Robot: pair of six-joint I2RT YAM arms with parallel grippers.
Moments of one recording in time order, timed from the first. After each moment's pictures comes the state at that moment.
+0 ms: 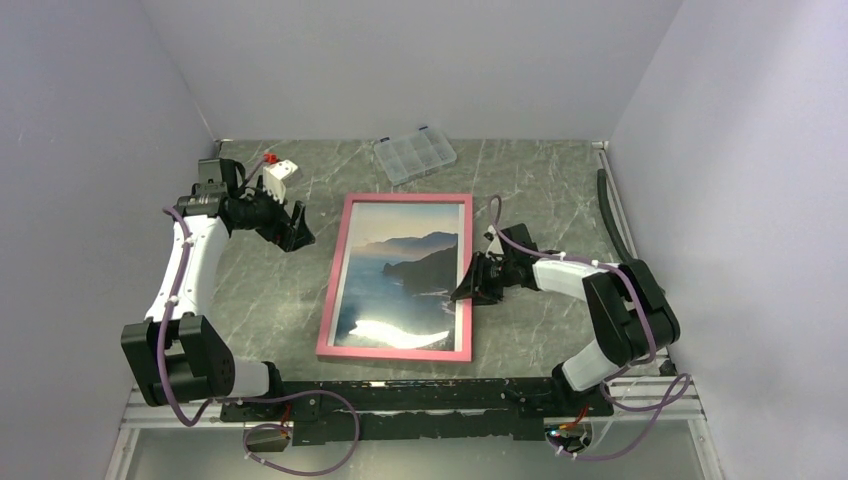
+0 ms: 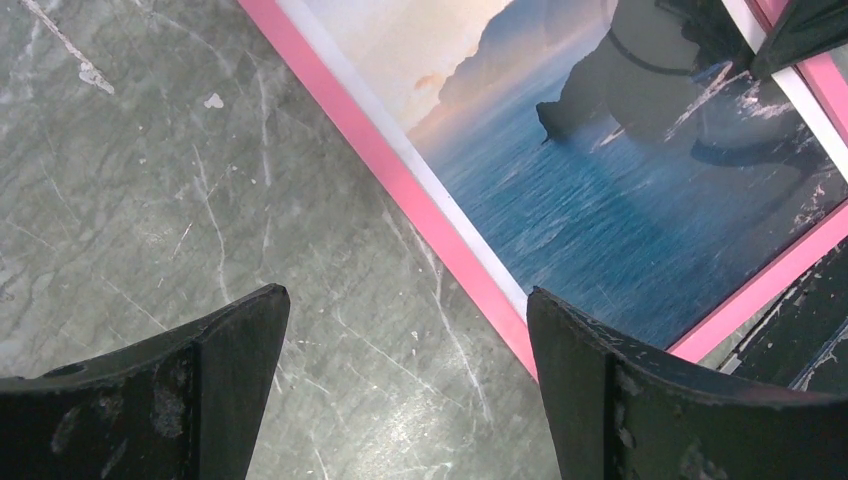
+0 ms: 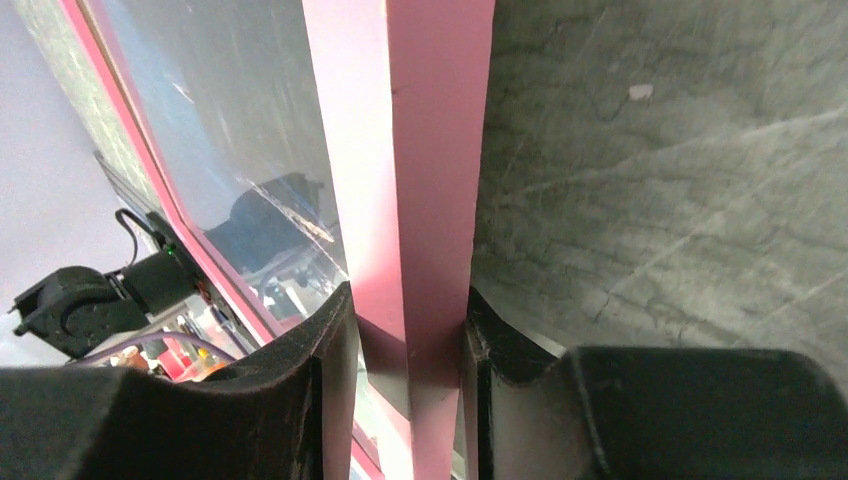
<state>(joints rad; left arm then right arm) 0.14 1.35 1.20 -0.83 0.72 0.58 0.36 1.55 0.65 -0.14 -0.56 0.63</state>
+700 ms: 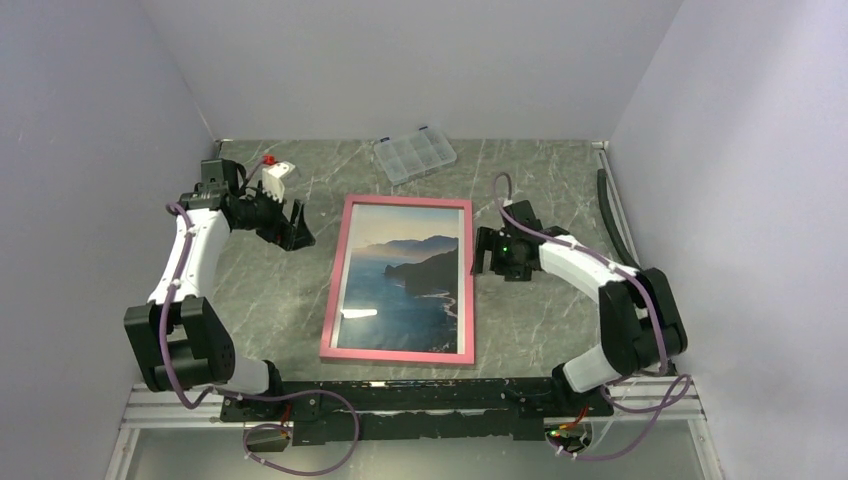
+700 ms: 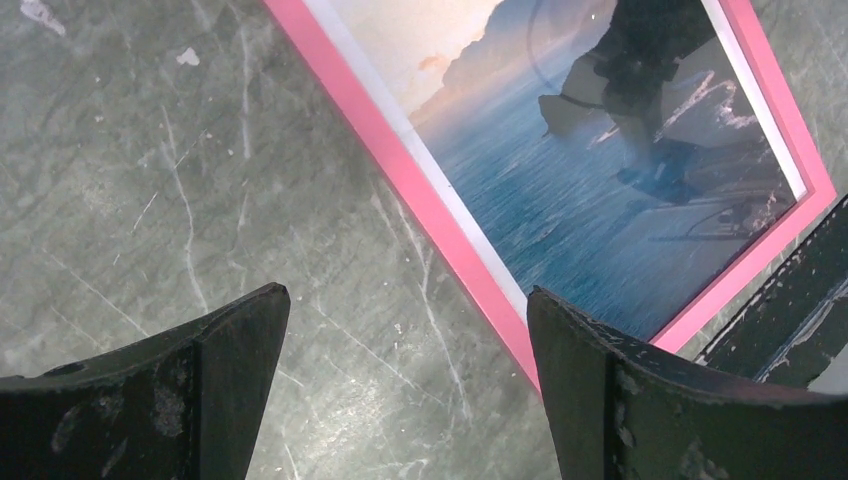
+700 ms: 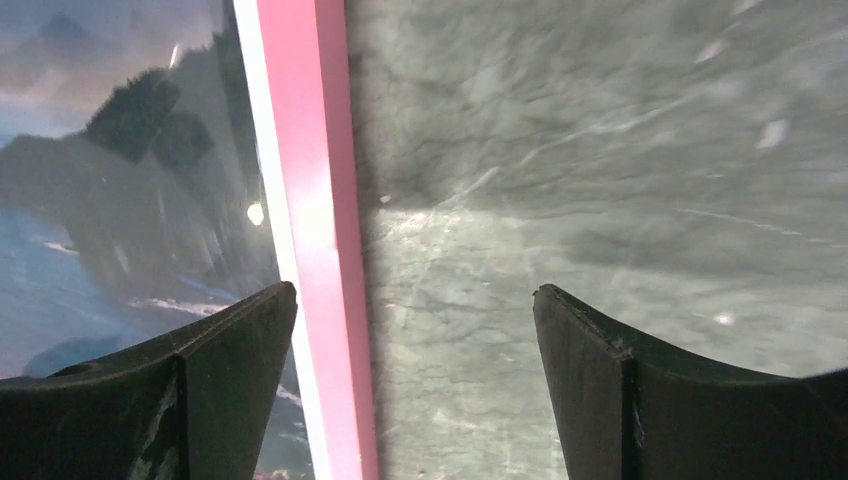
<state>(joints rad) 0.15 1.41 1.20 -0.84 0.72 0.54 0.35 1.52 0.85 -0.44 -0.13 0.48</state>
